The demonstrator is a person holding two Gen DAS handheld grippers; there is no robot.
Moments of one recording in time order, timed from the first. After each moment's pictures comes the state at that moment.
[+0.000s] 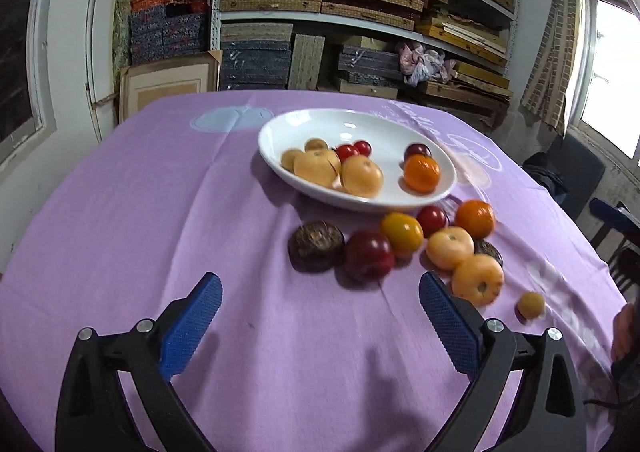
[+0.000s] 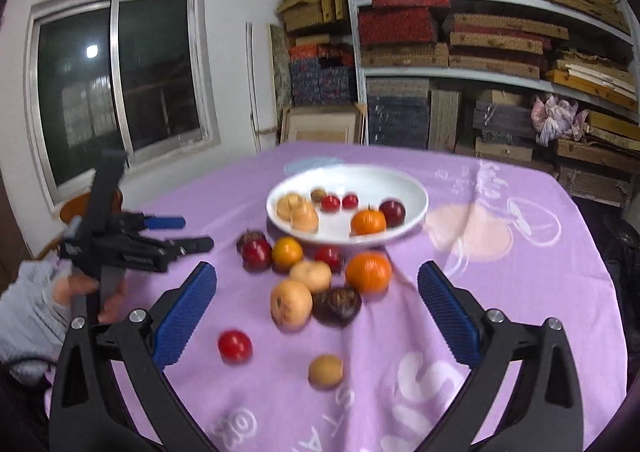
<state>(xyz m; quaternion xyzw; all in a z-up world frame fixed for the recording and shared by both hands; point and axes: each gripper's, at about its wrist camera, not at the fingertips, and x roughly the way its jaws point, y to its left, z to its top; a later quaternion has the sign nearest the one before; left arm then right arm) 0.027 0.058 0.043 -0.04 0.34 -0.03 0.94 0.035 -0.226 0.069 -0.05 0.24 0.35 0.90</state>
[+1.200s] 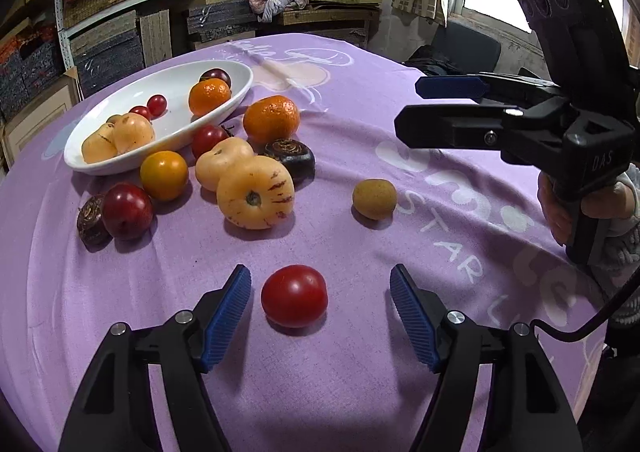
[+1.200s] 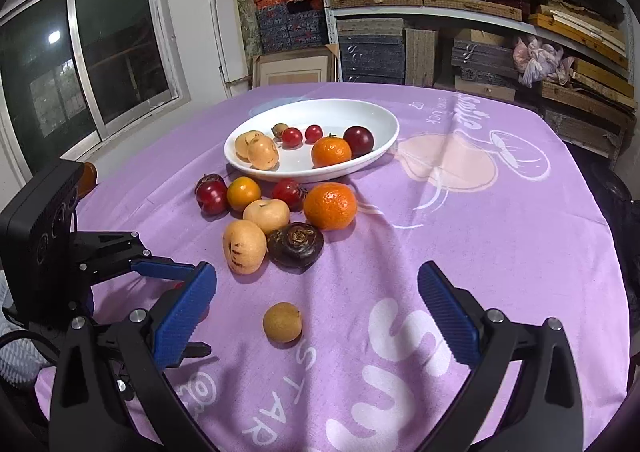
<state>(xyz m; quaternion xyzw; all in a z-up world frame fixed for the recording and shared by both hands) 0.020 -0.064 0.002 0.08 0.41 -0.23 0.88 0.062 -0.233 0.047 -0.04 0.32 0.31 0.89</state>
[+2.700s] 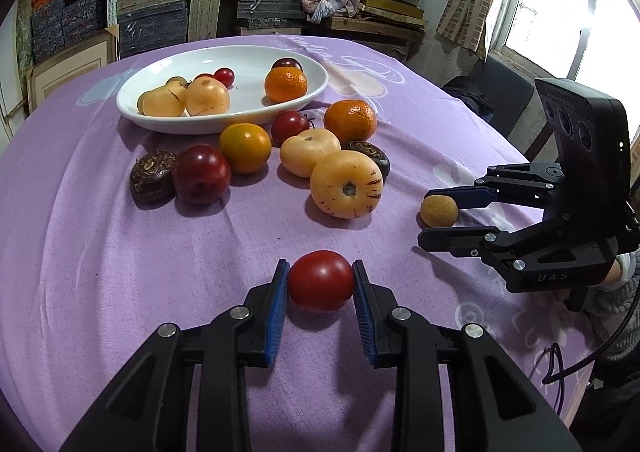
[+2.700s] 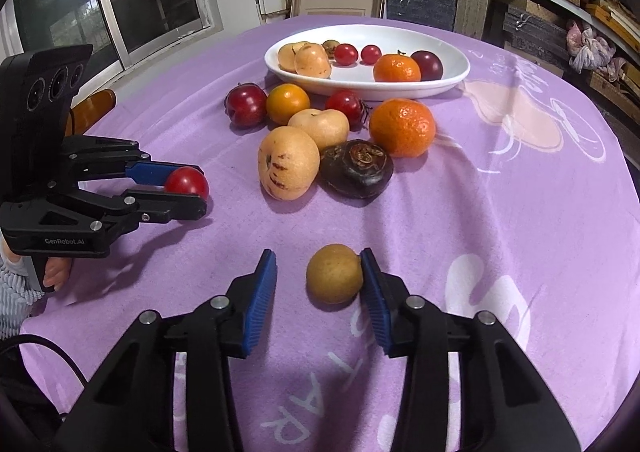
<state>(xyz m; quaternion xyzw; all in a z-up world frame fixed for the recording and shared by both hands) 0.022 -0.008 0.008 0.00 0.42 -0.18 0.89 0.065 -0.188 -0.001 -0.11 0.41 0.36 0.83</state>
